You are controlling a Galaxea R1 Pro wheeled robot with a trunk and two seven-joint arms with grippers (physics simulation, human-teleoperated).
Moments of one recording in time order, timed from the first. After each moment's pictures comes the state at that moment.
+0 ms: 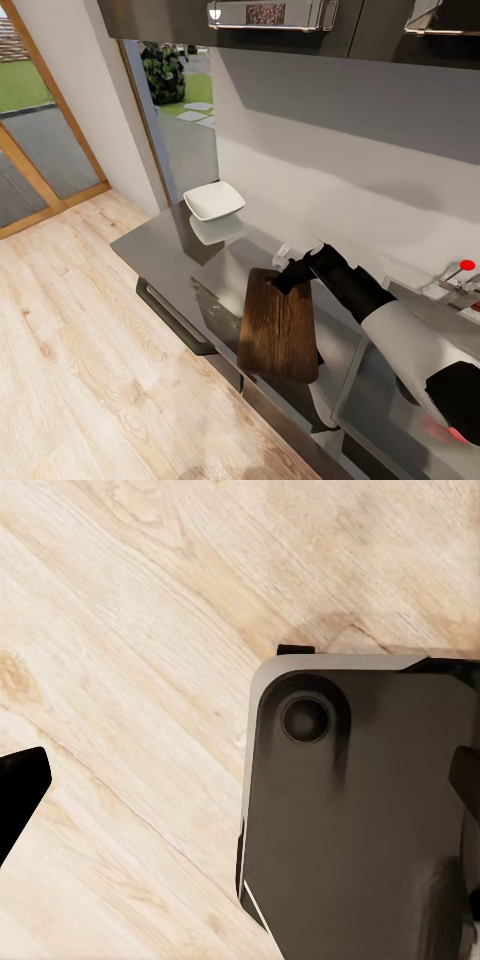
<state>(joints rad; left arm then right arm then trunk) -0.01 -0.01 0.01 -0.39 0.01 -0.35 0.17 -1.15 -0.14 0.59 -0.91 0.24 0.69 0.84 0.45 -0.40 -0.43</state>
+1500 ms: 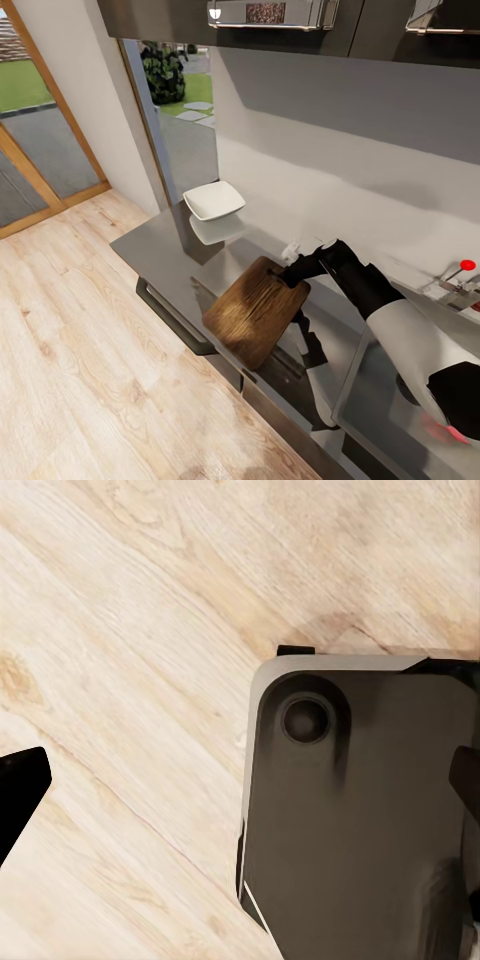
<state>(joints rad) -0.01 -0.01 0.01 -0.39 0.01 -0.35 0.17 -1.15 -0.15 0.47 -0.89 0.24 0.70 0.85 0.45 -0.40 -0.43</state>
